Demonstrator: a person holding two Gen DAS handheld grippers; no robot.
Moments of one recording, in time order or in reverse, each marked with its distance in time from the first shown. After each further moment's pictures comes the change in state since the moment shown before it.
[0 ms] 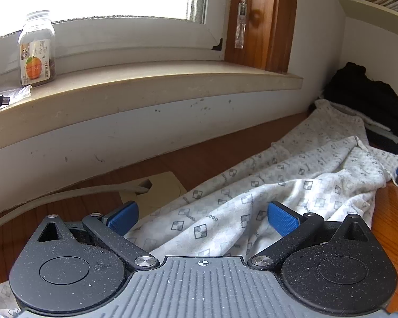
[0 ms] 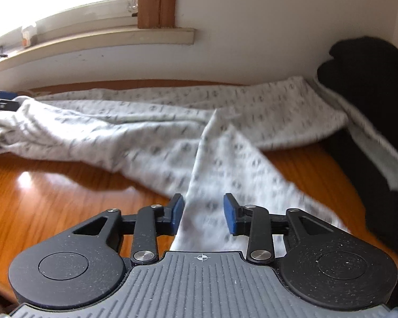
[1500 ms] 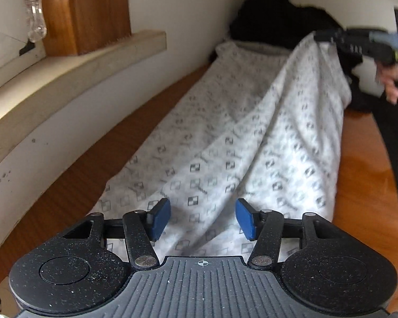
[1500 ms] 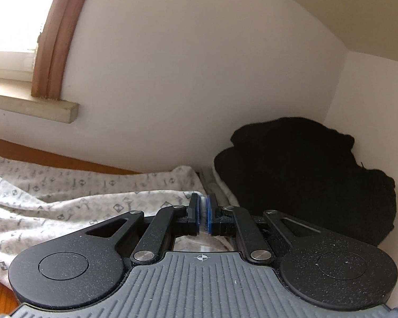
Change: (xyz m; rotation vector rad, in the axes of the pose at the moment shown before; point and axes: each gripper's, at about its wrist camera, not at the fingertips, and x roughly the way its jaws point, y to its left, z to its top) left arm 0.116 -0.159 0.071 0.315 0.265 -0.241; right arm 0.015 -0.126 0.089 -0.114 -0.290 -0.292
